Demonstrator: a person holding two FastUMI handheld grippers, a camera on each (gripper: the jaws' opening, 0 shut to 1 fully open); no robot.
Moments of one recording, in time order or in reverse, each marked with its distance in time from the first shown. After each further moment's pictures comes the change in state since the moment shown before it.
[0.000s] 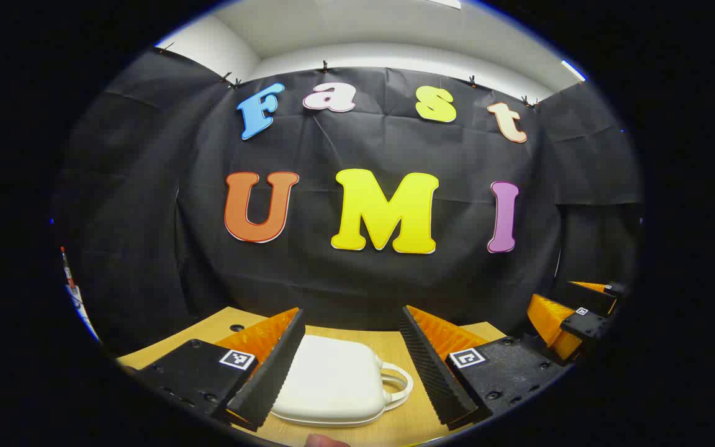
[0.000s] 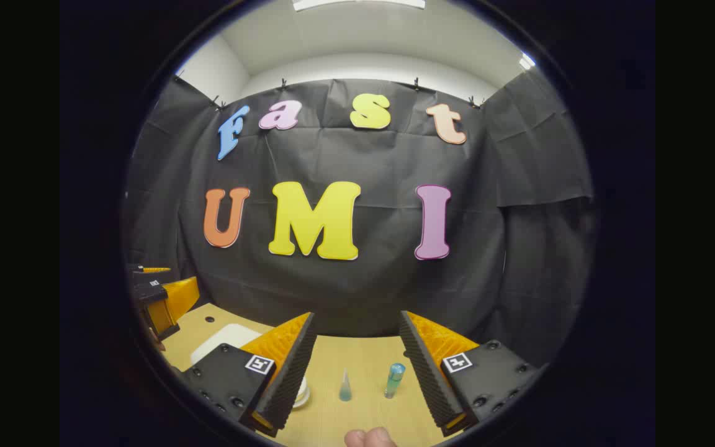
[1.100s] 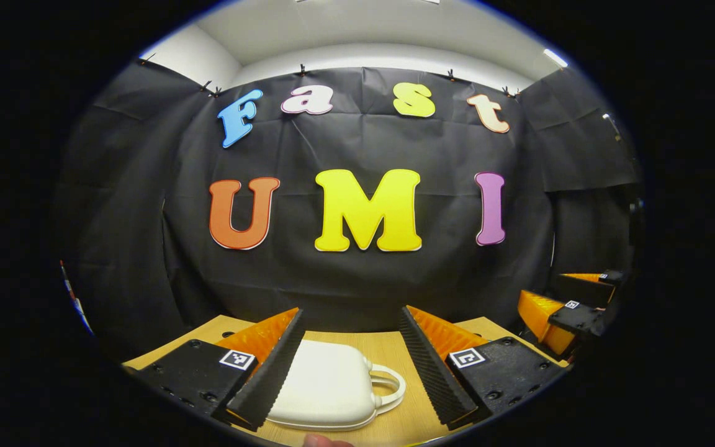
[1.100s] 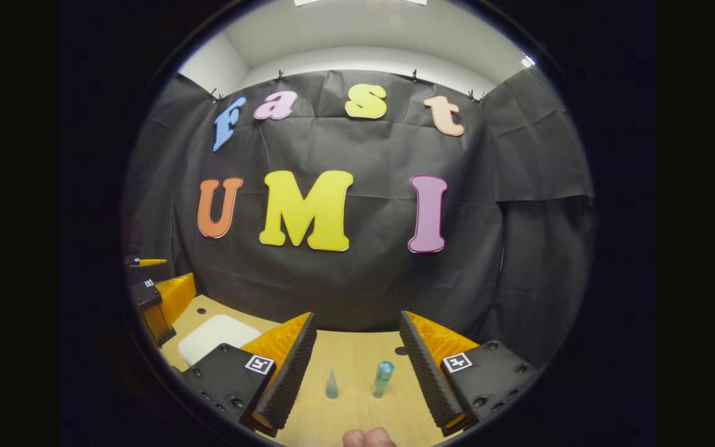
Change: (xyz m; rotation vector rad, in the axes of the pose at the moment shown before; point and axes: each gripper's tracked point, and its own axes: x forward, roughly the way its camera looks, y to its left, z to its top) left arm 0.009 -0.031 -0.016 0.054 0.000 -0.043; right arm 0.011 -0.028 -0.021 -0.011 0.040 -0.009
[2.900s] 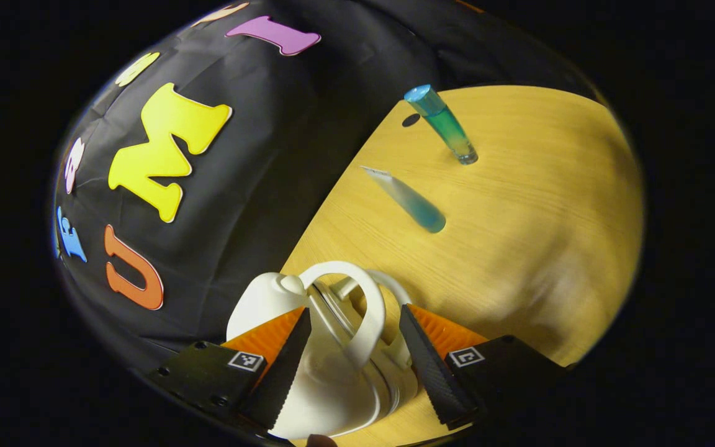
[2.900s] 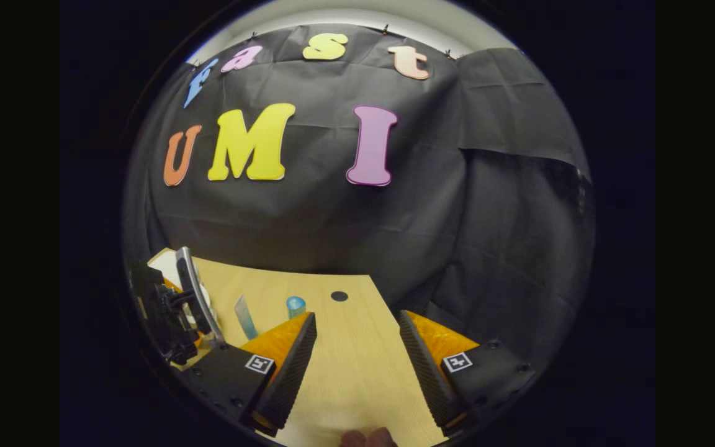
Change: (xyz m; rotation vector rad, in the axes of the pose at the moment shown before) left arm 0.062 -0.066 -0.256 1.012 0.640 -0.272; right arm 0.001 -0.148 -0.117 -0.035 0.258 -0.182
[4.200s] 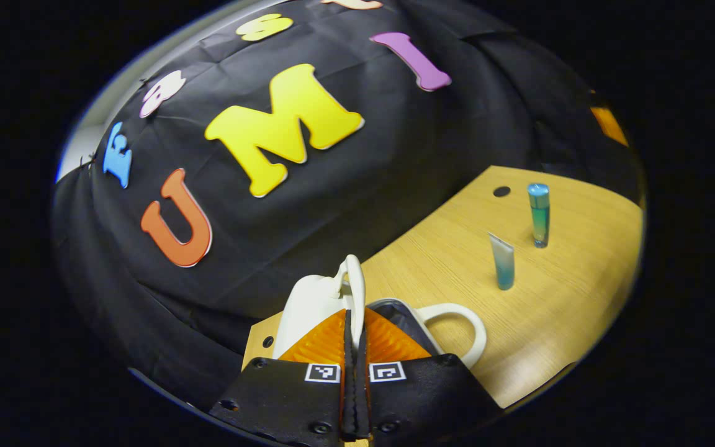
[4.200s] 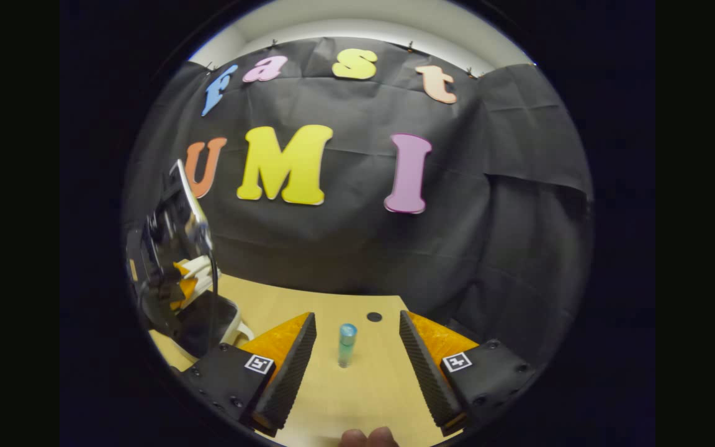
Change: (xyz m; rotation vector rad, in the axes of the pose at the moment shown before) left arm -0.068 0.157 -0.003 -0.482 -0.253 0.213; right arm -0.033 0.107 0.063 -0.037 -0.091 0.127
